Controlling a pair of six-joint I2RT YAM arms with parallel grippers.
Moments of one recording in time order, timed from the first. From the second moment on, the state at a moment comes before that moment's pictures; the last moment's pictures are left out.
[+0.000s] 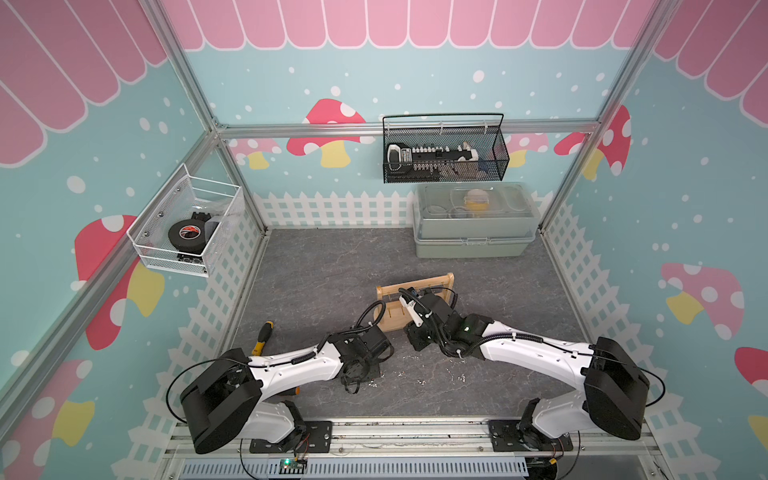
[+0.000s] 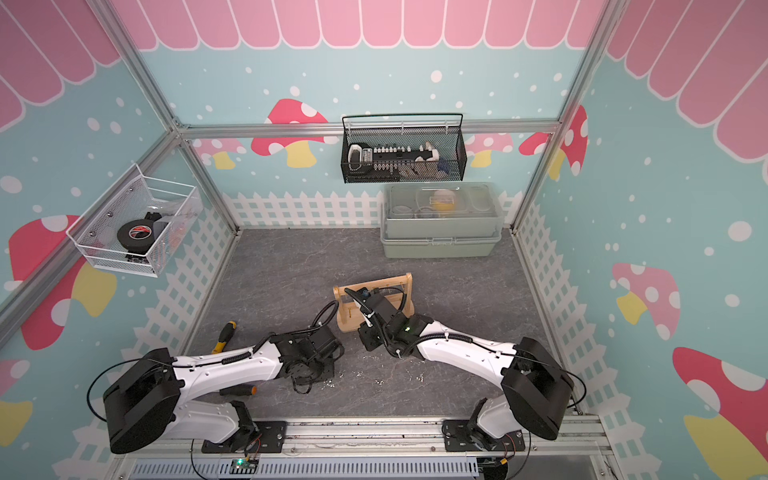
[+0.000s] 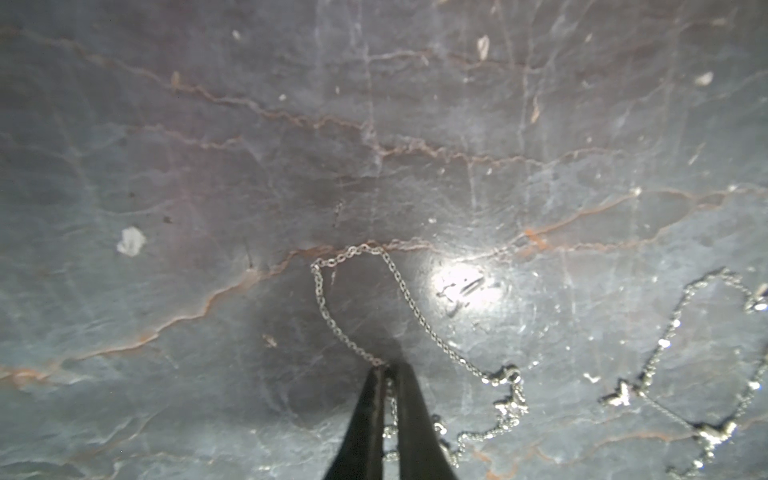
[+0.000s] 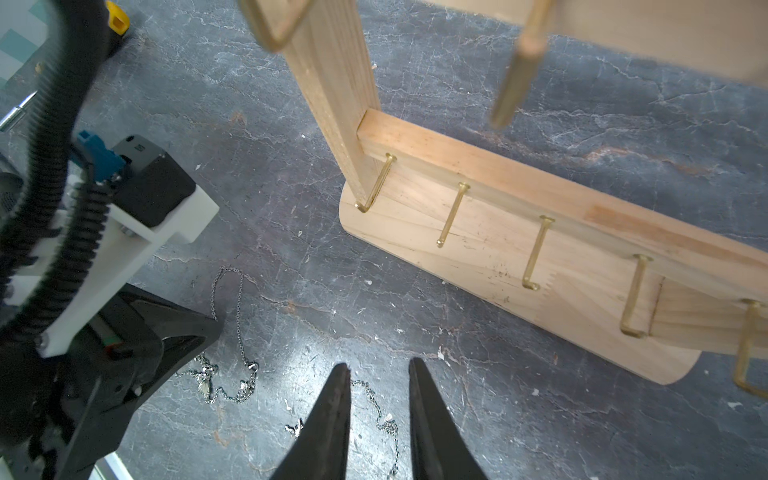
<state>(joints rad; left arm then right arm) -0.90 1.38 0.65 -0.65 -0.08 -1.06 0.93 1.44 0.93 -0.32 0.07 0.29</state>
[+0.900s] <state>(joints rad) -0.91 1.25 0.78 -0.81 -0.11 -1.04 0.96 1.44 0.91 -0.29 -0.02 0.23</state>
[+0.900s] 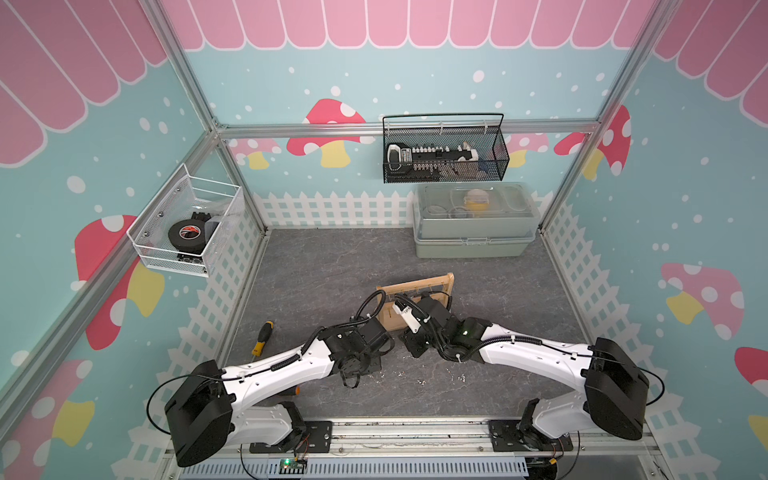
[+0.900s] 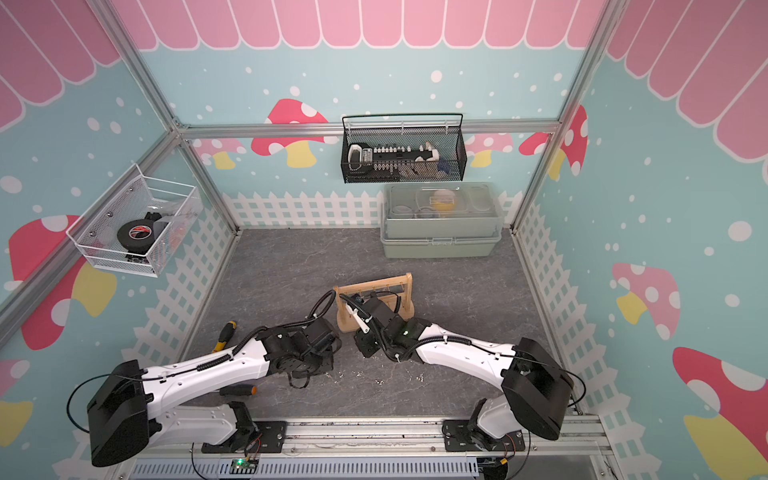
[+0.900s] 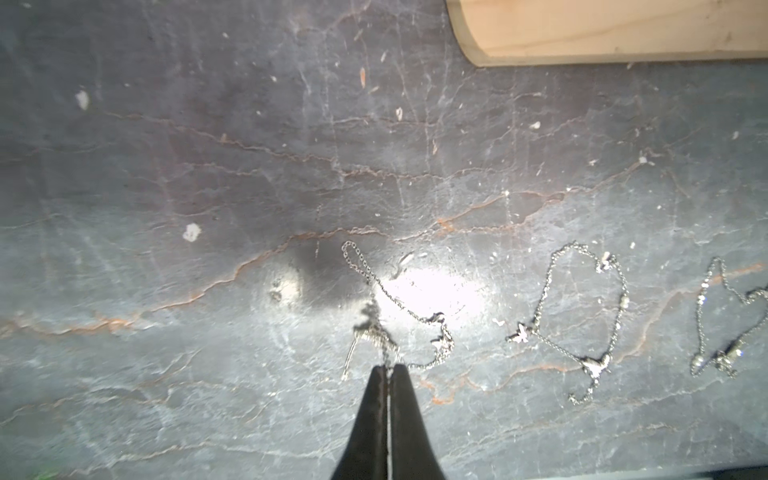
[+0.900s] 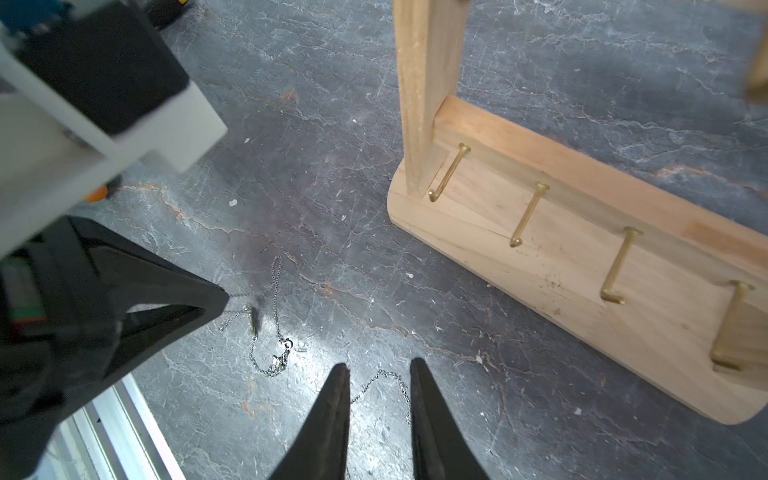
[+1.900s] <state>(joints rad) -0.88 1.16 1.15 -1.05 -0.17 -0.91 0.95 1.39 0.72 0.20 -0.38 0.03</state>
